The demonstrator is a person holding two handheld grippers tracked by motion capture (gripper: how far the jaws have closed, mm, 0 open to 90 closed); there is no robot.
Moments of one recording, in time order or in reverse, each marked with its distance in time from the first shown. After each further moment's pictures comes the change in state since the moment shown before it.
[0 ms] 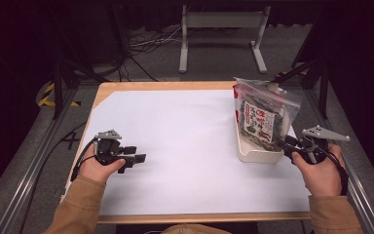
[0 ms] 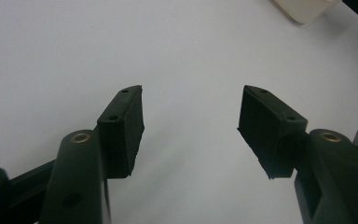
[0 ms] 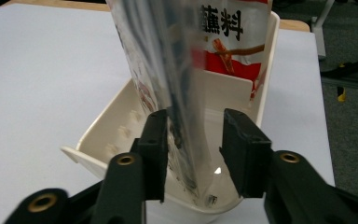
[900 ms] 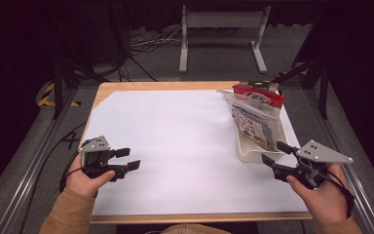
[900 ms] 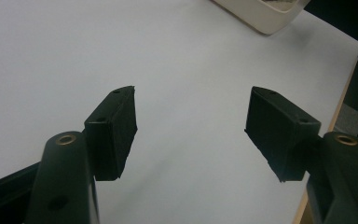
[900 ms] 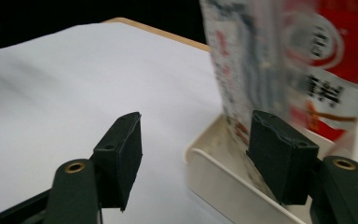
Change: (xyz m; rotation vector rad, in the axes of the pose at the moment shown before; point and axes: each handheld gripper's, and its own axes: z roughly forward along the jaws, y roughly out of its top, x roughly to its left) left arm -0.020 -0.019 -0.034 -0.126 -0.012 0.157; right arm 0.060 -0.004 -0.045 -0.146 0.195 -0.247
